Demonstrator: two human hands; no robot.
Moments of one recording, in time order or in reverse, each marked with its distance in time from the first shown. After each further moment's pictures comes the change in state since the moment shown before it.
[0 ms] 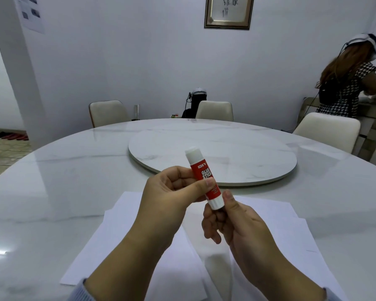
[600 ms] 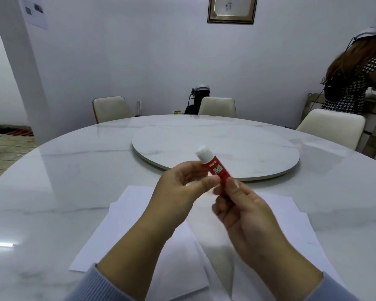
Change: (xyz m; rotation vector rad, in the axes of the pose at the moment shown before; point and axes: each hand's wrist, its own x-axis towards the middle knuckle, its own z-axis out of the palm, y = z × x) left_hand 0.008 -0.011 -0.004 0.234 -0.084 -0.084; right_hand 0.014 0.001 -0.001 0.494 0.222 0.026
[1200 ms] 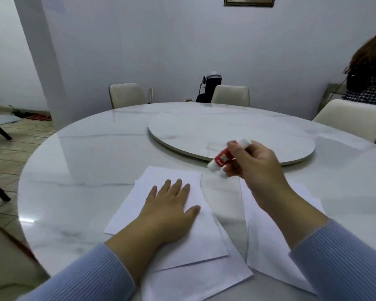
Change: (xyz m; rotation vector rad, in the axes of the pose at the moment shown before) left_hand -0.025 -0.066 -0.049 1.328 -0.268 -0.177; right_hand 0.024 -0.017 0.023 -0.656 0.003 -0.201
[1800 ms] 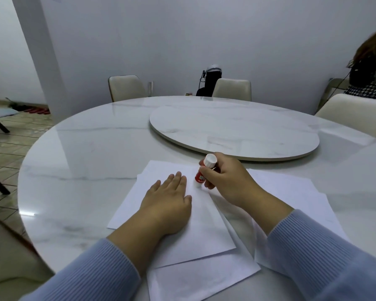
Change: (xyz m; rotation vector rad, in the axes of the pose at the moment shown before) left_hand 0.007 -0.009 -0.001 -0.009 -0.022 -0.005; right_hand 0.003 0.035 0.031 -0.500 -0.291 -0.075
